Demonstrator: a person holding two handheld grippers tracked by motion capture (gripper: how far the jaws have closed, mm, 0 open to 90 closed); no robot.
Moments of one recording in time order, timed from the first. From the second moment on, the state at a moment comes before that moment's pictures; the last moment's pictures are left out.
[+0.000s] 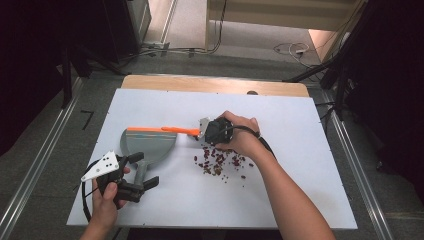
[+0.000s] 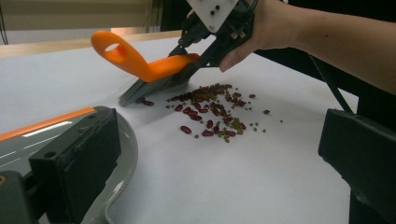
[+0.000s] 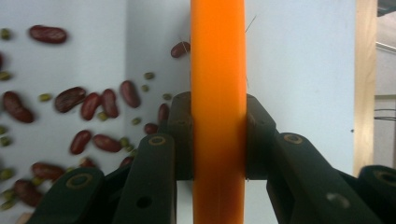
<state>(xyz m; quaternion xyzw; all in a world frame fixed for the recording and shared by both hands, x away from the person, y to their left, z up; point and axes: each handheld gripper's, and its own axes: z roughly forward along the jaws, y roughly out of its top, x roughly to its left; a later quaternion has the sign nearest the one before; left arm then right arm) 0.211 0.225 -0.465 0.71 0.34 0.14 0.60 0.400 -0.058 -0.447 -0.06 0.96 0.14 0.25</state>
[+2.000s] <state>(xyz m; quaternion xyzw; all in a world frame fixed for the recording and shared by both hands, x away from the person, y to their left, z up) 0.213 0.234 -0.466 0.70 0.36 0.15 0.59 0.344 -0.060 -0.426 0.29 0.92 0.26 -0.06</state>
